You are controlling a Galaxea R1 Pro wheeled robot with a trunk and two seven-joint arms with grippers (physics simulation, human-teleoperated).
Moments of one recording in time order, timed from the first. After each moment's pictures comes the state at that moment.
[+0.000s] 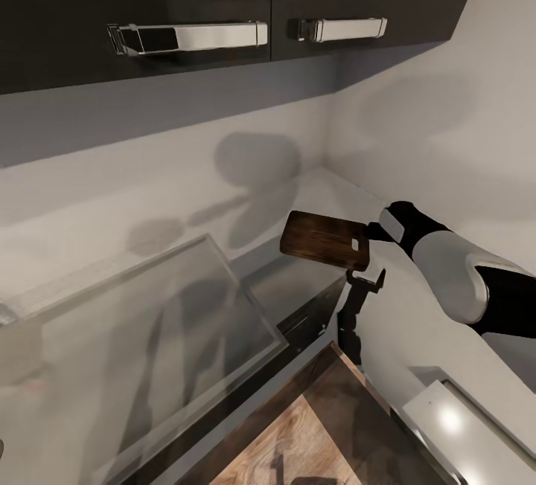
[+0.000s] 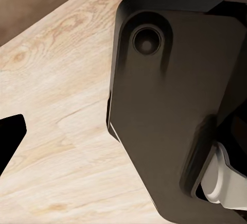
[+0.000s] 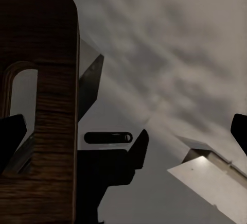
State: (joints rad) left arm -0.35 0.00 -0.23 0.08 0.36 -0.01 0.08; right arm -1.50 -0.09 -0.16 -0.11 0.03 0.60 -0.29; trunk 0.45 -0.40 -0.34
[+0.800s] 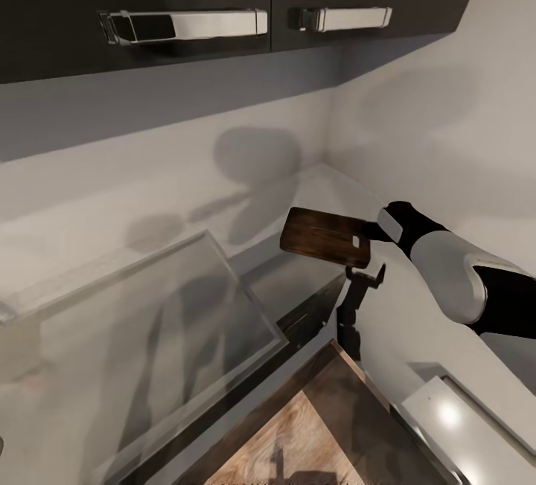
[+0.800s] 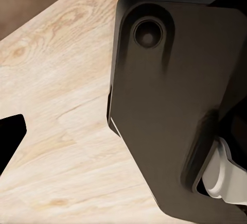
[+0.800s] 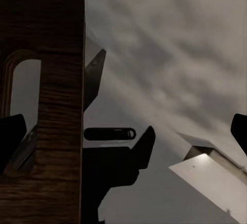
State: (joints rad) left arm -0.35 0.00 -0.23 0.08 0.36 -0.01 0.08; right arm -1.50 -0.08 -0.16 -0.11 0.03 0.60 -0.29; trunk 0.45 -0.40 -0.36
